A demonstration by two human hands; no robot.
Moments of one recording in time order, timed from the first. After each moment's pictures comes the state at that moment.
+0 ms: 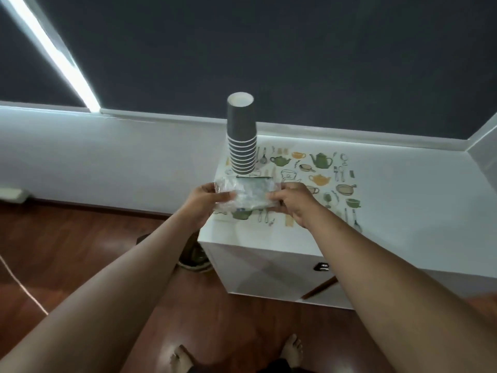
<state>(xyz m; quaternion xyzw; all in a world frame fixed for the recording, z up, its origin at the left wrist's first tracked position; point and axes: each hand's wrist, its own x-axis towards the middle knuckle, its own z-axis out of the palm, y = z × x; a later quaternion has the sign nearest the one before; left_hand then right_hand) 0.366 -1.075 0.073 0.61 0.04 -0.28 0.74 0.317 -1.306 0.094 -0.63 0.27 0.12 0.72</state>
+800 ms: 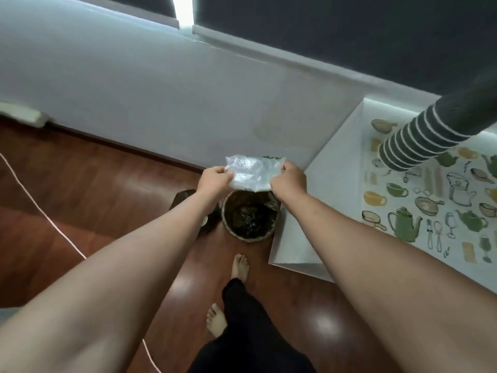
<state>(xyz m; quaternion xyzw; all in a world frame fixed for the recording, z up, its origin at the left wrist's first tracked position) 0.492 -0.802 -0.064 0.75 0.21 -0.21 0.59 0.471 -0.975 -0.023 -0.87 0.28 0.12 0.40</state>
